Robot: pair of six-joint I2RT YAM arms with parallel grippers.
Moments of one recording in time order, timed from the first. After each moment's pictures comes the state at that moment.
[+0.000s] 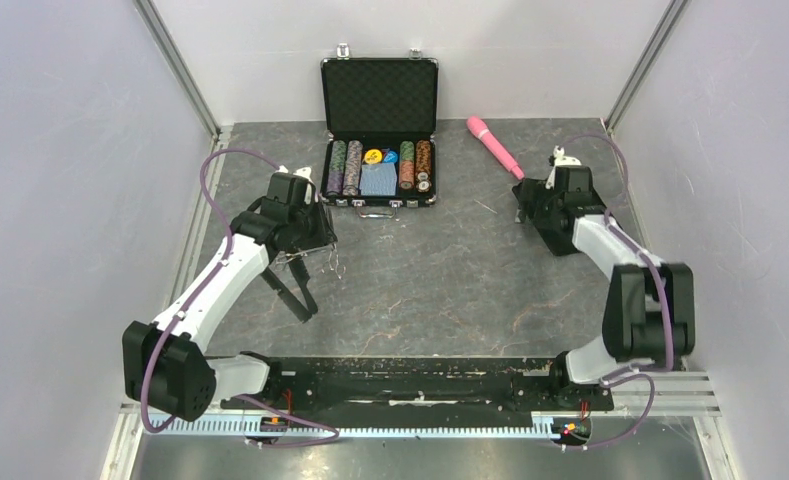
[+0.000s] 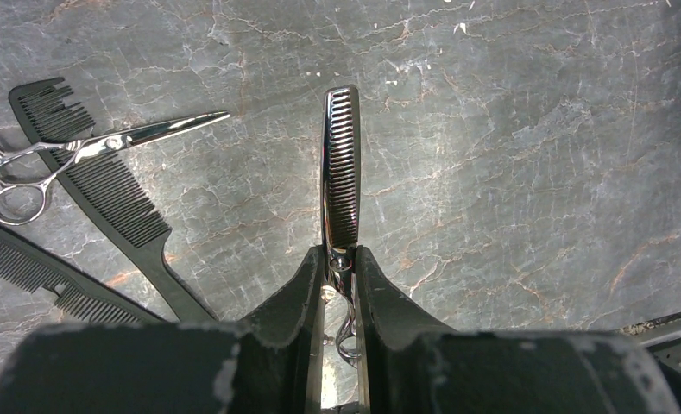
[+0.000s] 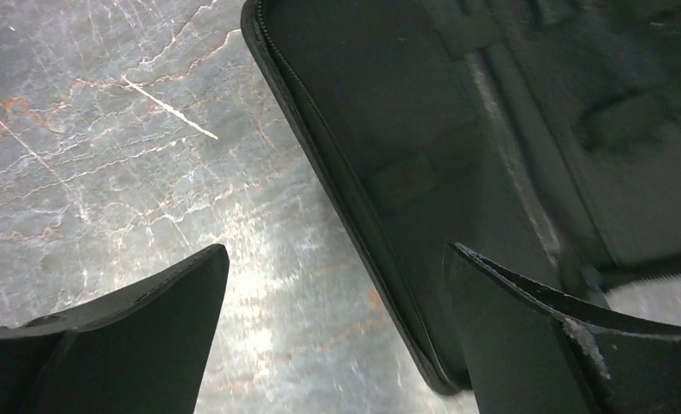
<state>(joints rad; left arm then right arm) -0.32 1.25 1.01 -0.63 0.07 -0.46 0.00 1.46 0.90 -0.19 0.03 0.15</state>
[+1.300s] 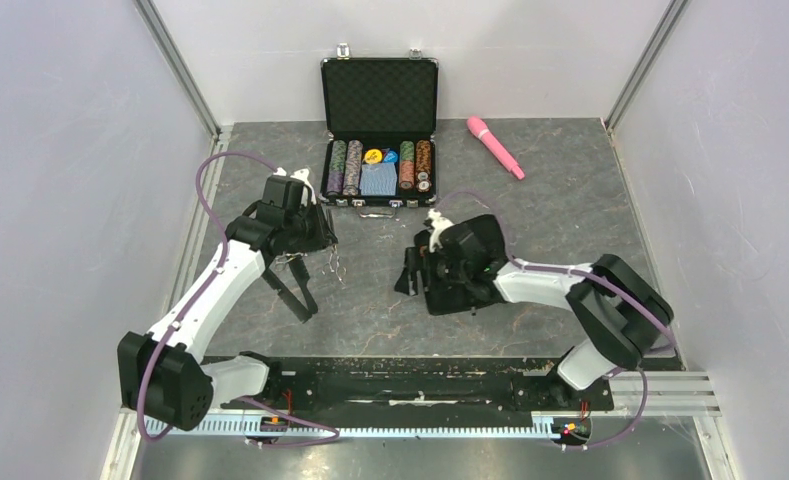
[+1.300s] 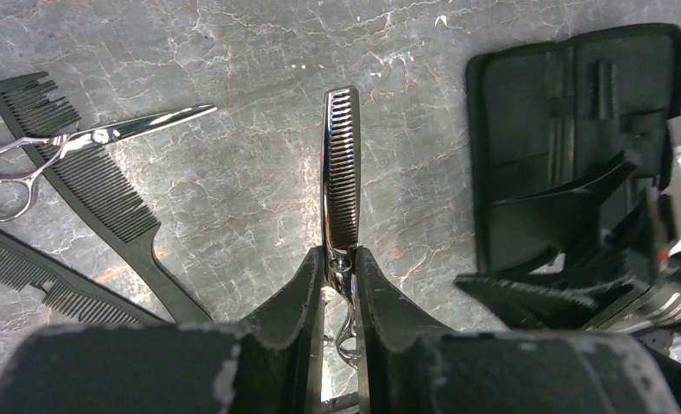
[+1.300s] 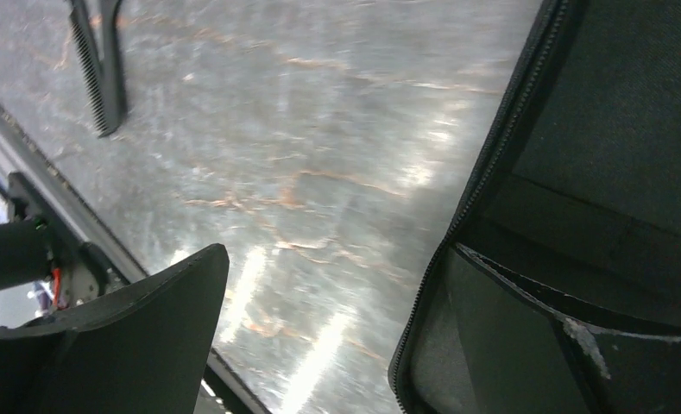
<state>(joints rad) -0.32 1.20 1.00 -0.63 0.11 -0.46 0.72 1.55 0.67 0.17 -0.23 0.56</state>
